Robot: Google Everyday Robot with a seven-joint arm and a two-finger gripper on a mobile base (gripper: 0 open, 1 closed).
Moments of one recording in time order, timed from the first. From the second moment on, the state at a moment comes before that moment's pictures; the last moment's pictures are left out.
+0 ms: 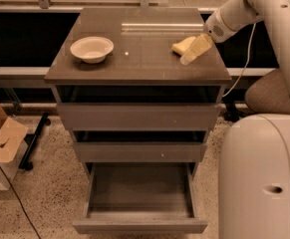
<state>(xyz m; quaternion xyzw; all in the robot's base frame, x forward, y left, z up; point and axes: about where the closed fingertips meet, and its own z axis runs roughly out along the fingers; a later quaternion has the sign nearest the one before) 0.781 -0.191 0.875 -0.46 0.82 0.09 0.33</state>
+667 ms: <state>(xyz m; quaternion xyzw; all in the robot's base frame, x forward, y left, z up) 0.807 -0.168 0.855 -0.44 0.83 0.13 0.33</state>
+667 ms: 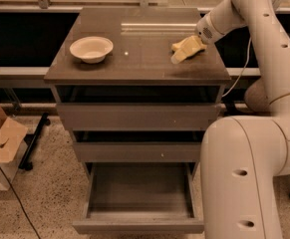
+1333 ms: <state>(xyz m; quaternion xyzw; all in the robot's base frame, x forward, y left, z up) 0.816 -0.158 0.832 -0.42 0.84 0.15 0.32</state>
